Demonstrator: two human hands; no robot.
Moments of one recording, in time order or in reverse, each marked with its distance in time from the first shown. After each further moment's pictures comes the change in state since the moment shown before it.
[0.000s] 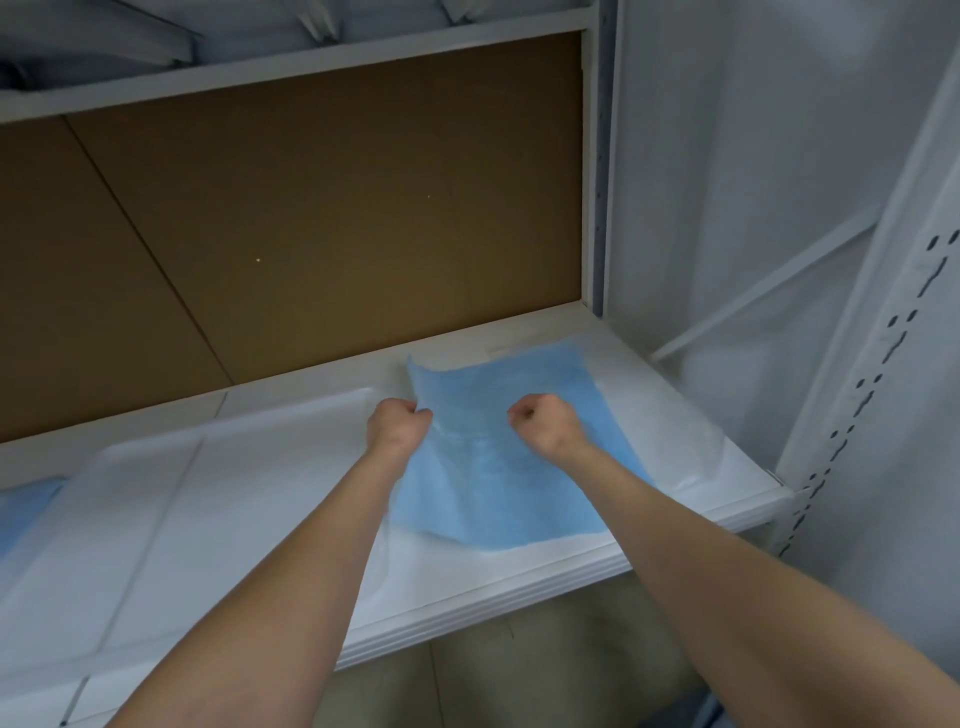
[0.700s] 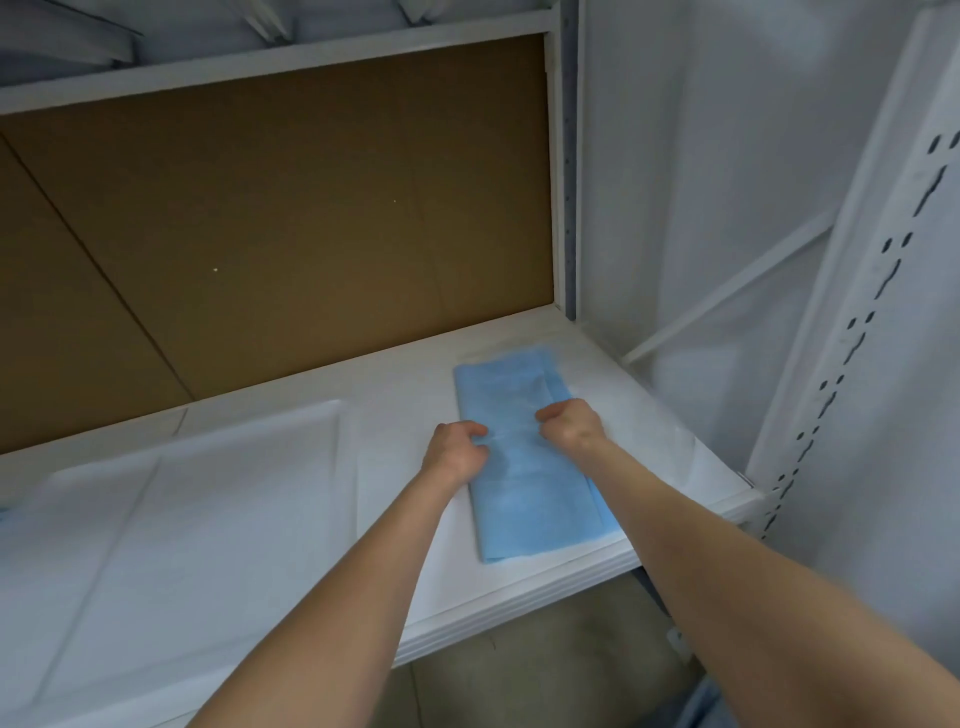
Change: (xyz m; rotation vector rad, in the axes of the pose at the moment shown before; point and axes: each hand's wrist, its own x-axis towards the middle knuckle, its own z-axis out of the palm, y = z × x) left_hand -0.022 0.024 0.077 0.176 -0.302 0.161; right_hand 0.008 0.034 -0.037 0.197 0.094 0.245
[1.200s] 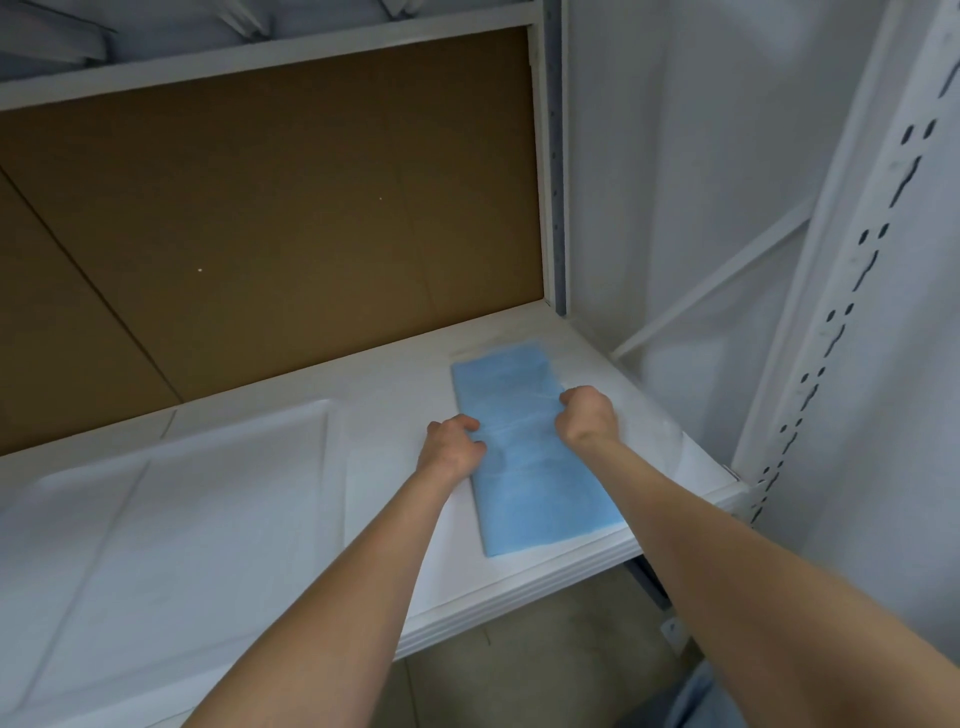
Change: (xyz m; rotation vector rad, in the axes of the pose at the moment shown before) left_hand 0.004 0.008 0.009 0.073 0.016 -0.028; right_hand 0.005 0.011 -0.020 -0.223 0.131 -0.025
